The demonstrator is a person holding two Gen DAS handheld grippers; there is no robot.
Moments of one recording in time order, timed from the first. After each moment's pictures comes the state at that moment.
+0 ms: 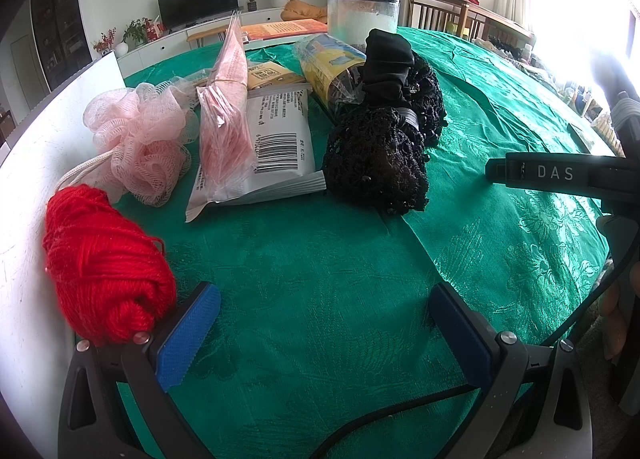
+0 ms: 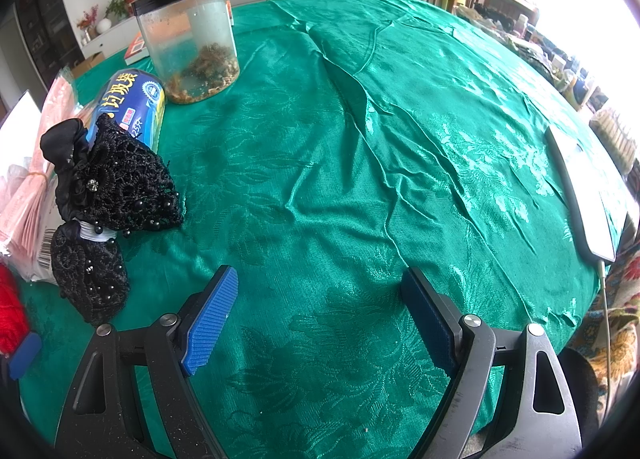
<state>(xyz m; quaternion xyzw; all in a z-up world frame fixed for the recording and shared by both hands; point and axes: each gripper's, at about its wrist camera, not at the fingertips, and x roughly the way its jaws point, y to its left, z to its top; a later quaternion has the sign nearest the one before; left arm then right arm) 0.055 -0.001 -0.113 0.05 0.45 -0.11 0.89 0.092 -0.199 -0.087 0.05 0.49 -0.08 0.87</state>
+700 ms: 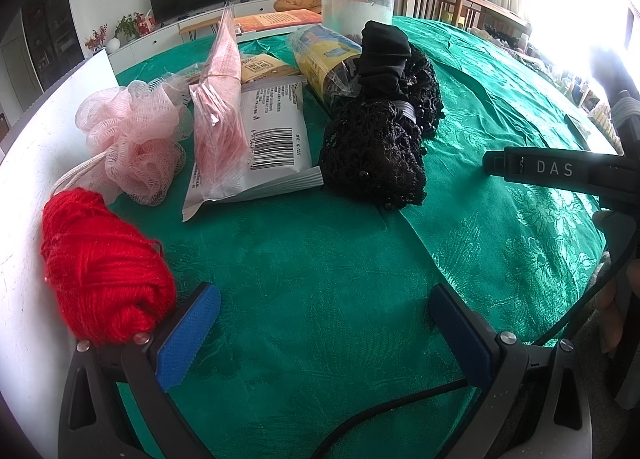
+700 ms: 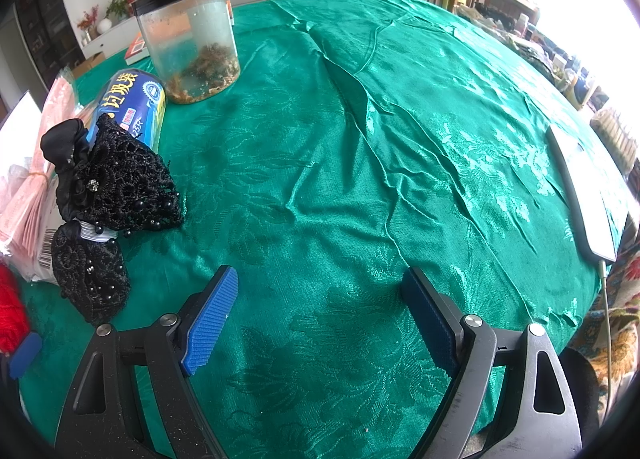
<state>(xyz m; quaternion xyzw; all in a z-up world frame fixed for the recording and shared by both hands) 0.060 -0.001 -0.111 0.06 0.47 -0.12 0.87 0.092 -0.199 -0.087 0.05 0.49 -0.08 0.87</state>
